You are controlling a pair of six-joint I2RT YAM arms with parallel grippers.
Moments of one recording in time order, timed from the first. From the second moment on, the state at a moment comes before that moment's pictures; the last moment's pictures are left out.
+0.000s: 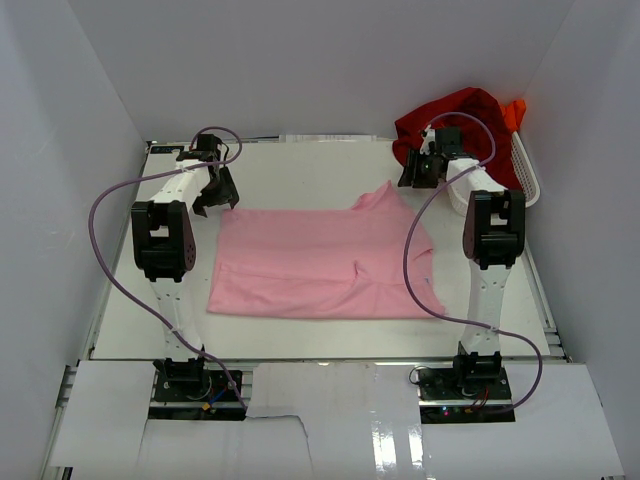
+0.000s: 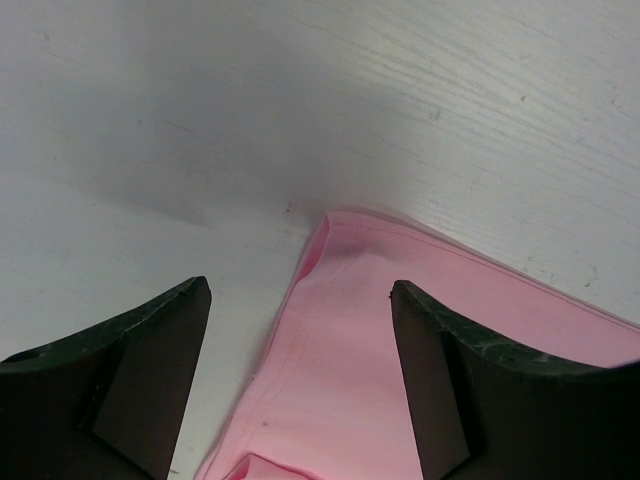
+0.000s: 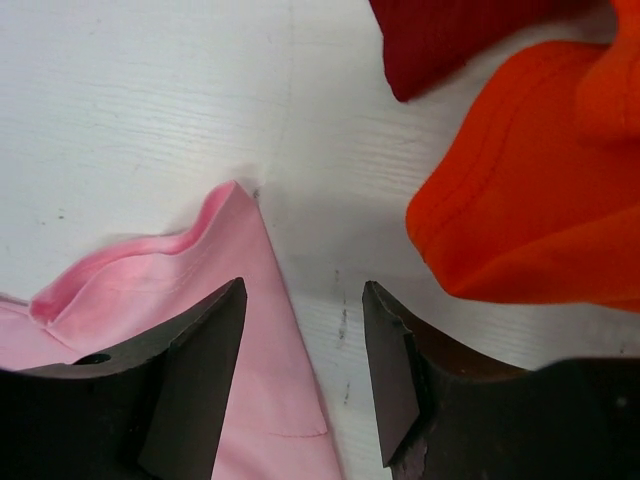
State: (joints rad) left arm -0.05 2.15 1.78 -0.81 -0.20 -0.37; right arm 0.06 2.27 1.80 -0.40 -0.33 0.10
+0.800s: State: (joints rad) left arm -0.05 2.15 1.78 -0.81 -0.20 -0.37; right arm 0.12 2.35 1.92 -0.46 -0.41 -0.22
